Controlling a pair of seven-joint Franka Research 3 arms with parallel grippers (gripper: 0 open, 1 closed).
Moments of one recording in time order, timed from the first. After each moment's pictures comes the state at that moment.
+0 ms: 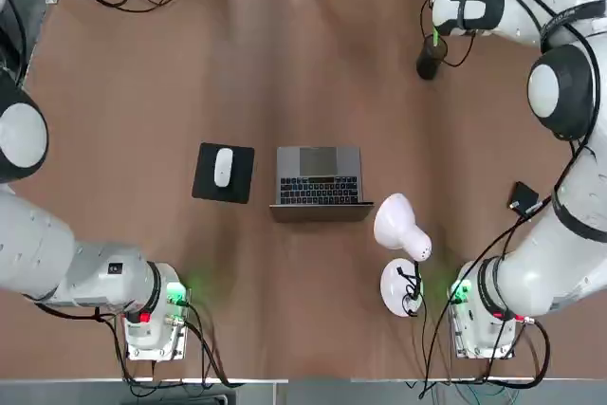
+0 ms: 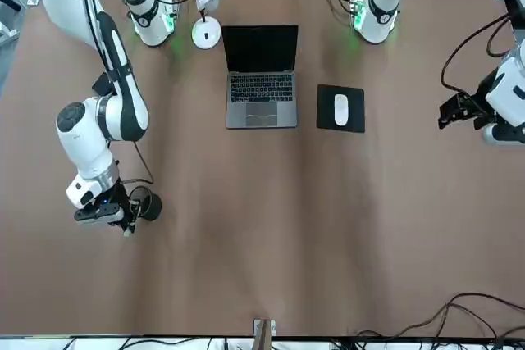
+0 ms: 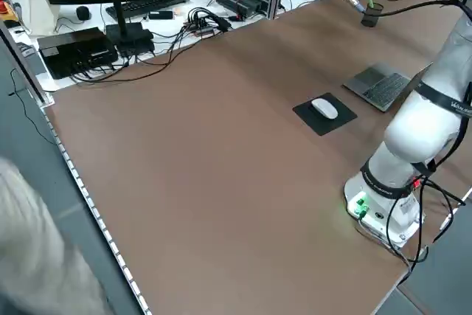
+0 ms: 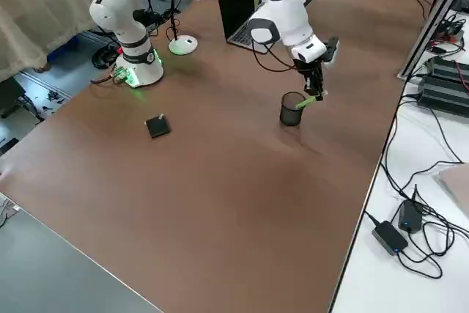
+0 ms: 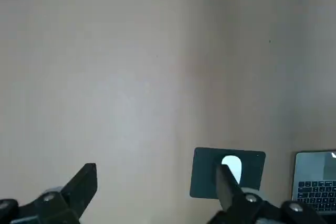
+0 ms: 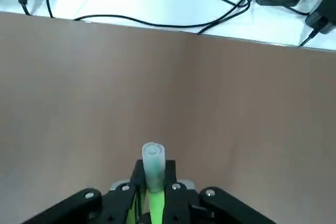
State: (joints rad) left arm 0.00 0.07 -0.04 -1.60 -0.01 1.65 0.00; right arm 0.28 0.45 -0.18 -1.94 0.18 2.88 -0.17
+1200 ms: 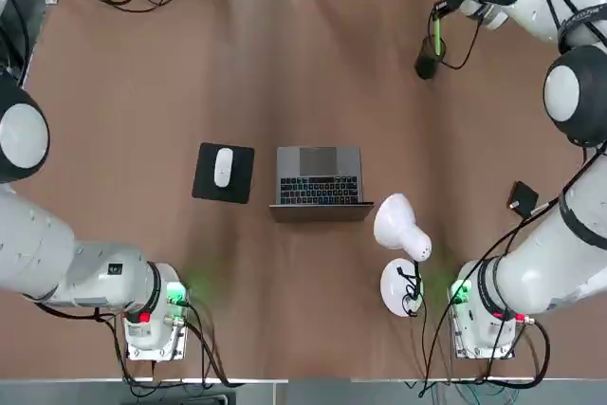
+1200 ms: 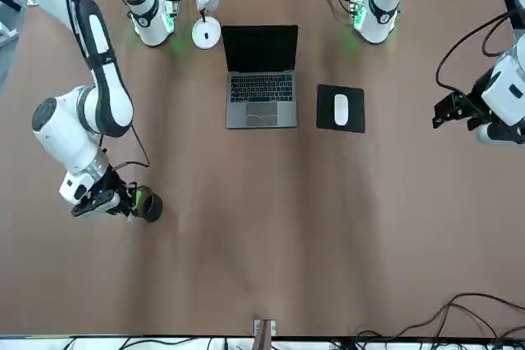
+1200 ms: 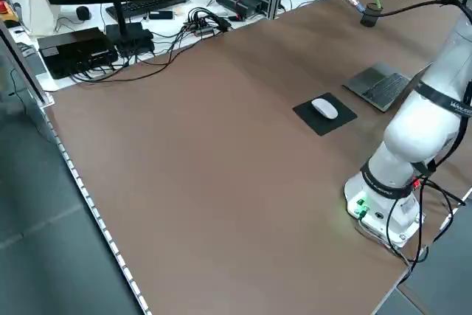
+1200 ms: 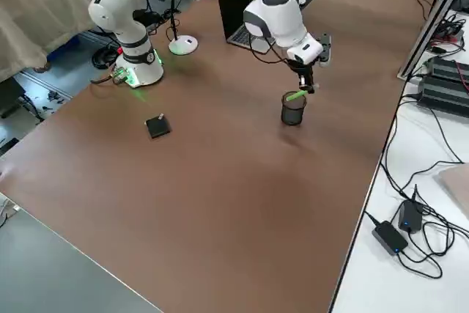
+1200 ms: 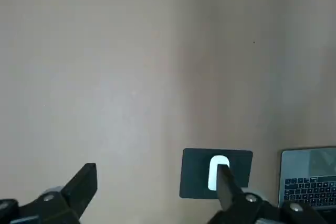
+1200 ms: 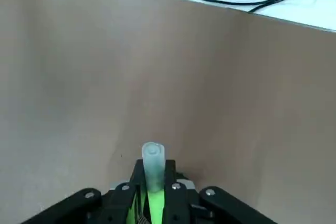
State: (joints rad) left arm -0.01 0.07 -0.04 -1.59 -0.05 1.65 0.00; right arm 0.23 0.37 -0.15 -1.96 0.54 2.67 -0.68
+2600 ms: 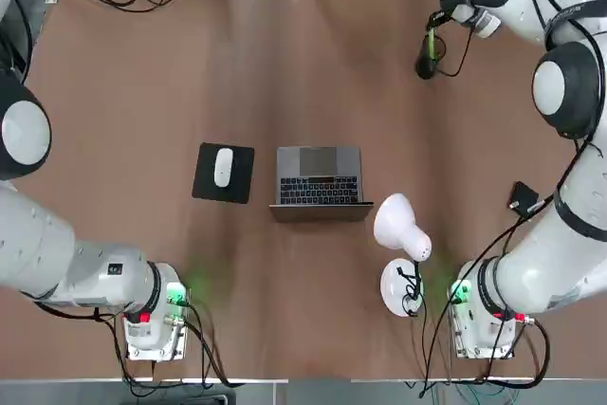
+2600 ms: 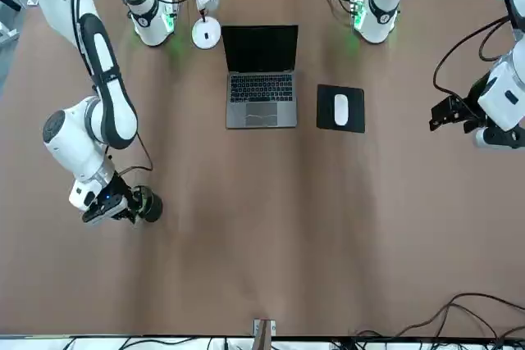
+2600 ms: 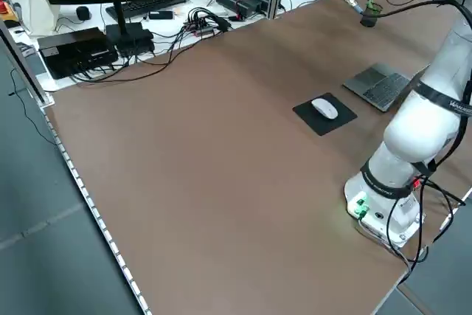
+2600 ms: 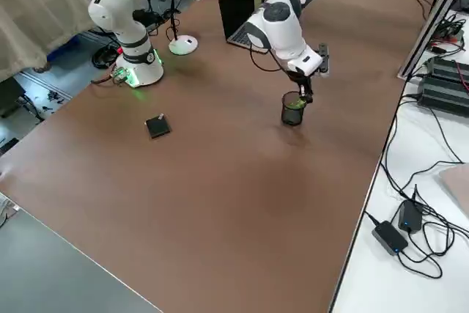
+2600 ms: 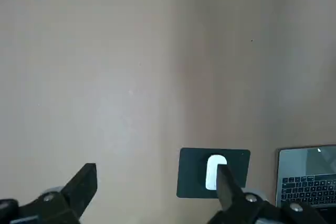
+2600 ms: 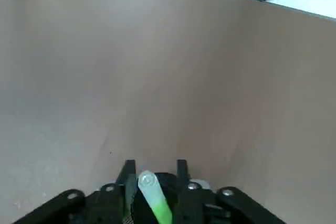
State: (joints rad) left arm -0.01 0.08 -0.04 -1.58 -0.06 1.65 0.00; right arm 0.23 0.45 -0.14 -1.93 0.57 2.70 -0.74
